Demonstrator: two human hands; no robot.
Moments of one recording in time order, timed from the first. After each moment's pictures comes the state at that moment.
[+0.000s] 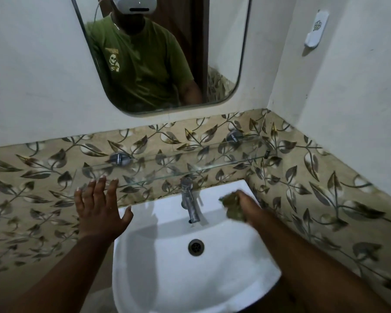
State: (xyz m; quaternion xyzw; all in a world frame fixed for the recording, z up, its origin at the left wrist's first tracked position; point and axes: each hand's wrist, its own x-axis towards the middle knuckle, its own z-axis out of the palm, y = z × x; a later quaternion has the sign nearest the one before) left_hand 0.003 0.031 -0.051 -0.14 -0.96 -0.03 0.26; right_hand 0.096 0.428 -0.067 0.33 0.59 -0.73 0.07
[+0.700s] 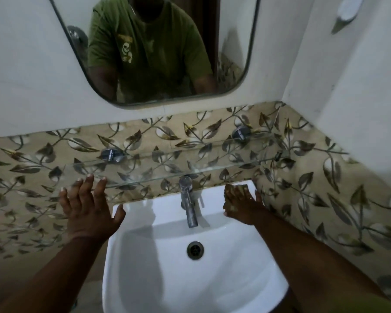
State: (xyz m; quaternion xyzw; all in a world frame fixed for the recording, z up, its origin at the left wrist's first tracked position) left_hand -0.013 0.028 -0.089 -0.13 -0.91 0.02 0.40; right_hand 0.052 0.478 -0.159 0.03 0.98 0.00 0.17
